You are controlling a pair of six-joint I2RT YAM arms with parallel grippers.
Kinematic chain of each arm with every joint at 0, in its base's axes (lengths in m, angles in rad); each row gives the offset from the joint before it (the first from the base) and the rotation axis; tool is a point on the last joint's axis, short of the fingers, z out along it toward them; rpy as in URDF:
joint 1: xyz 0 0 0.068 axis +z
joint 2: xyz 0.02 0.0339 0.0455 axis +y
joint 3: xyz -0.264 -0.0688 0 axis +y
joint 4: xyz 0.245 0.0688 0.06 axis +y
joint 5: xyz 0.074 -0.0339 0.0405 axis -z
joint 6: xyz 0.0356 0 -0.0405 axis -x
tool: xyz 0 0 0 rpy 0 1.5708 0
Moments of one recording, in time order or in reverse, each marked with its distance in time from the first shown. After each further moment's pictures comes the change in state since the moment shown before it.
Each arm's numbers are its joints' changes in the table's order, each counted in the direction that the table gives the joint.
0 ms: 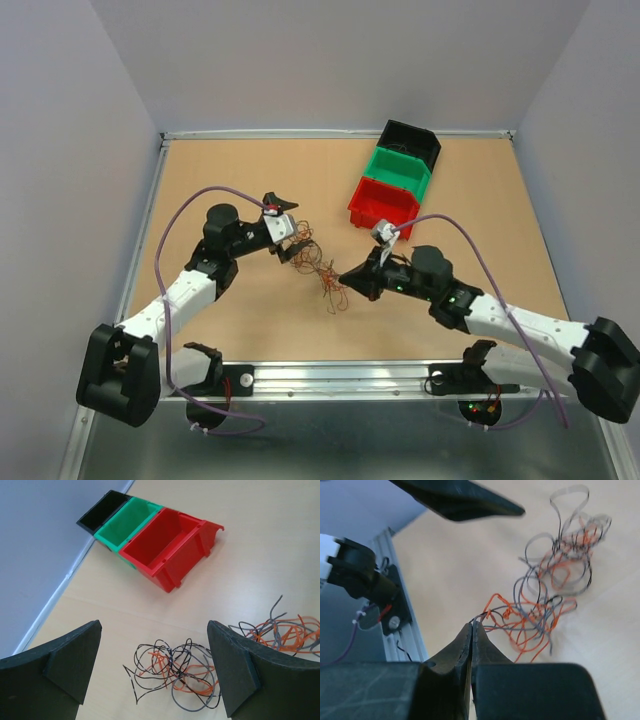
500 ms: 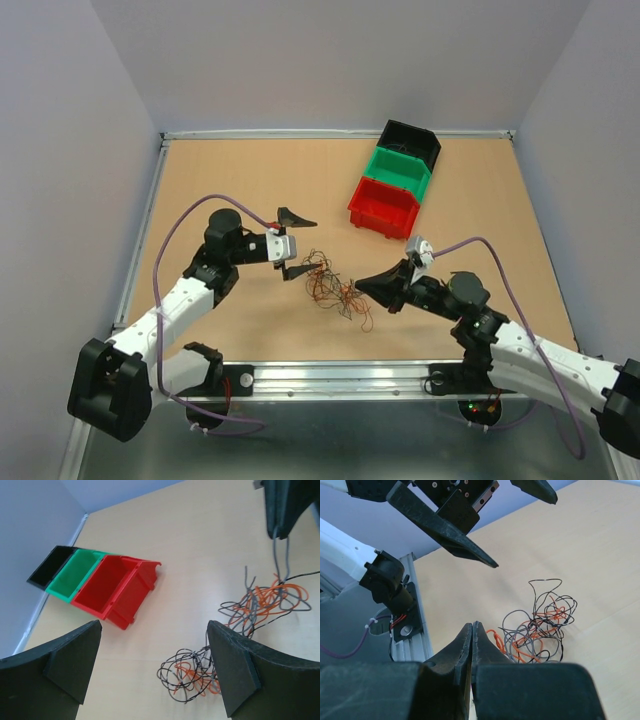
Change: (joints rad) left arm -0.066 -0.089 0.000 0.086 0.228 -0.019; right arm 0.000 -0.396 0.223 -0.167 -0.008 0.025
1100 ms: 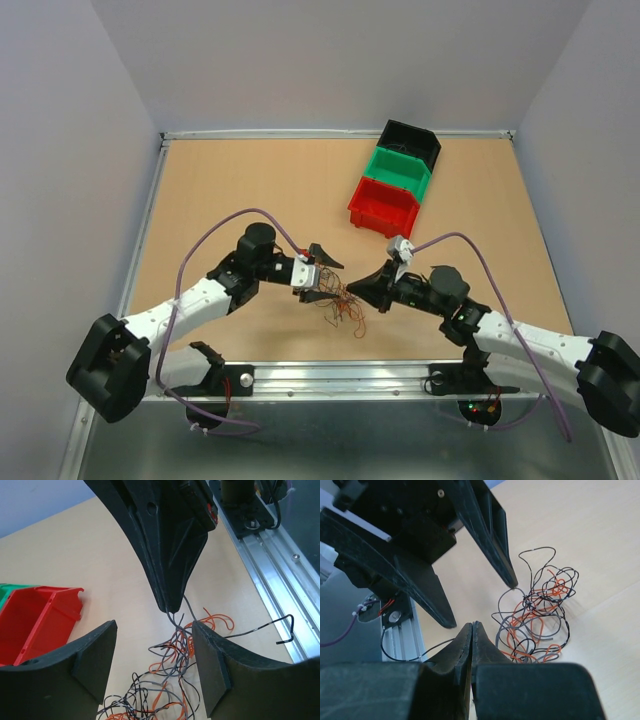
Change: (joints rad) left arm -0.230 0.077 0.027 0.049 0.050 -0.053; right arm 0.000 0.214 -0.001 -0.086 -0.029 0.005
